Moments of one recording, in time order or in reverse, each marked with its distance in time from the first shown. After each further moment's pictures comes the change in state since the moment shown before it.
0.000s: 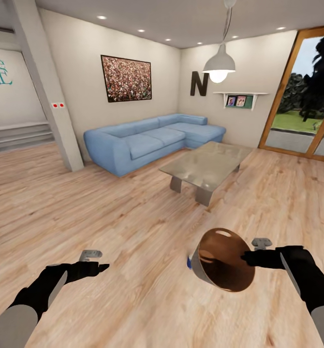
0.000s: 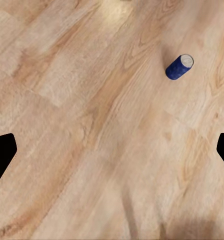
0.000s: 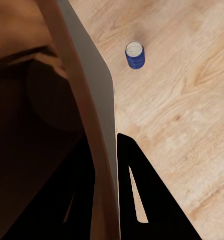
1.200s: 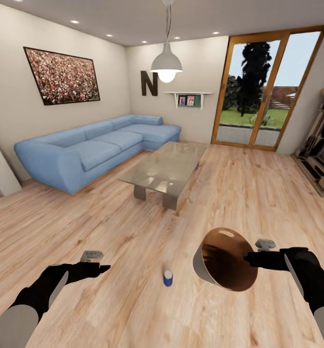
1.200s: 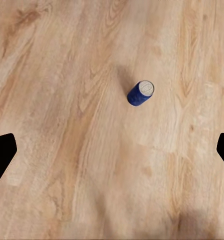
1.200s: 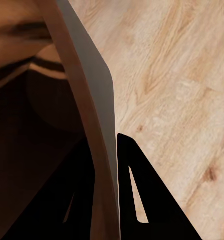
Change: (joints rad) left arm 0.000 -0.002 -0.014 0.001 -0.003 0.012 -0.008; right arm 0.000 -0.006 -0.046 0.026 -0.003 -0.002 0.013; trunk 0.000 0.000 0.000
